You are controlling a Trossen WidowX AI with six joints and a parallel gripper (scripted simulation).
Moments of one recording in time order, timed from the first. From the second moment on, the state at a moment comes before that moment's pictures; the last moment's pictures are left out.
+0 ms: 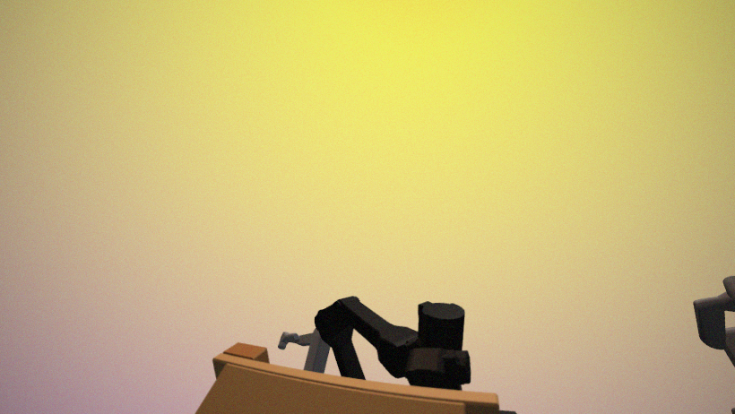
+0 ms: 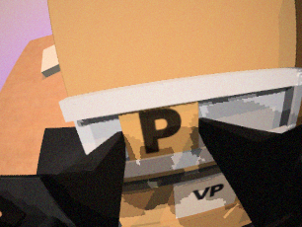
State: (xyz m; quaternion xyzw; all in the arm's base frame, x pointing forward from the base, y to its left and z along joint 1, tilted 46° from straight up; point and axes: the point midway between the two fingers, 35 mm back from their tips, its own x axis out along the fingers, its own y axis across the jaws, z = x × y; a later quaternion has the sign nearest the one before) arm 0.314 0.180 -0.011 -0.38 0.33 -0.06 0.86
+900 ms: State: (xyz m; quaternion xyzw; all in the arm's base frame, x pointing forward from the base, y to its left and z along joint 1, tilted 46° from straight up) arm 0.317 0.168 0.000 -0.38 0.33 -0.06 0.86
